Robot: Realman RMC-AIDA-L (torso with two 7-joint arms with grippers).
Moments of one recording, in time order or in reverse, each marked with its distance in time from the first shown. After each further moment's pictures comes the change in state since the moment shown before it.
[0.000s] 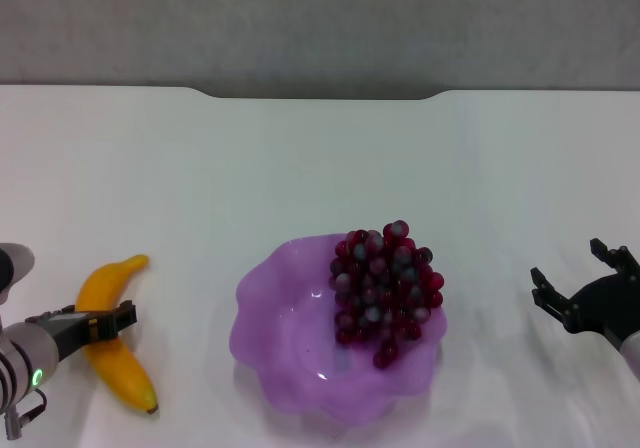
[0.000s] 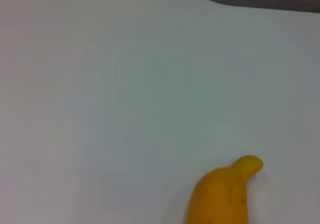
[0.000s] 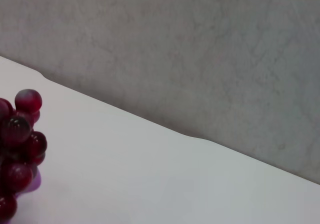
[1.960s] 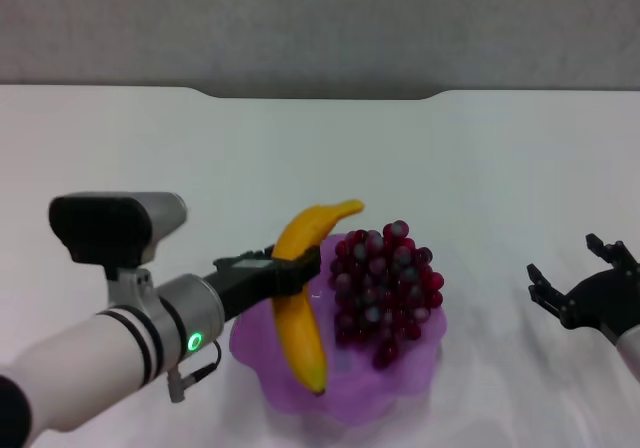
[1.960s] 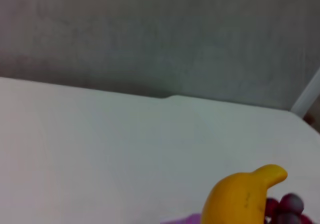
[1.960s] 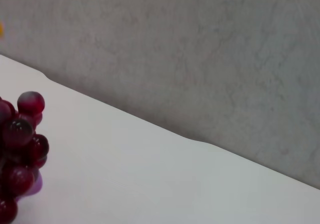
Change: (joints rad) left arm -0.022 0.000 0.289 -0.255 -0.847 0.032 0.617; right arm 0.012 -0.002 -0.005 -0.002 0.000 0.002 -0.007
